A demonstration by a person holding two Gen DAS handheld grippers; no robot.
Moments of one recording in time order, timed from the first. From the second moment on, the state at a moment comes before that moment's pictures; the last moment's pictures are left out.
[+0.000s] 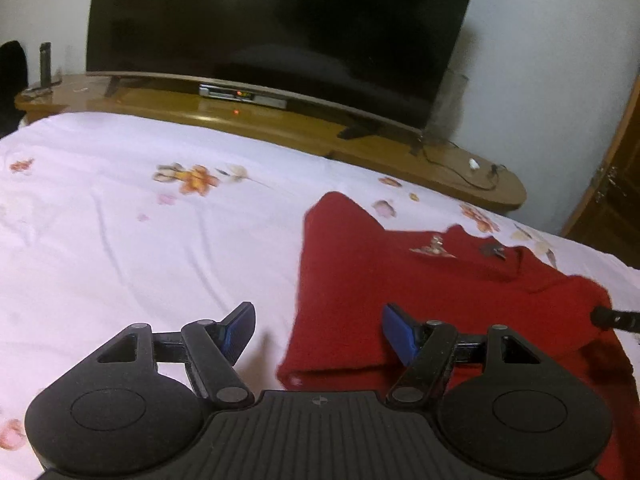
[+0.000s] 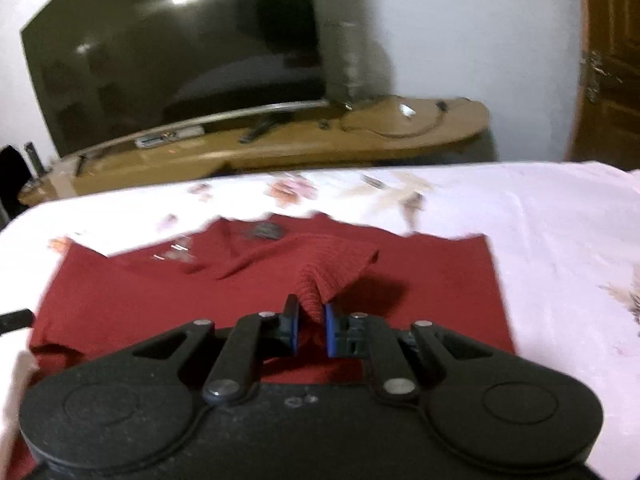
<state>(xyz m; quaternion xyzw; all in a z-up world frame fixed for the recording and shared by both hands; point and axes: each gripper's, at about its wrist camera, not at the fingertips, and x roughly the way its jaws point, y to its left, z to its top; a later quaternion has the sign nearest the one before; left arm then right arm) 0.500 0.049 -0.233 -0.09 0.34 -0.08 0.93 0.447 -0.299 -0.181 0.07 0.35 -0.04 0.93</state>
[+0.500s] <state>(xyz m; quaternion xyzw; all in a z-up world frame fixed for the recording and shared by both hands) 0.512 0.029 -0.236 -0.10 0.35 -0.07 0.93 0.439 -0.335 -0.196 0.06 0.35 -0.07 0.93</state>
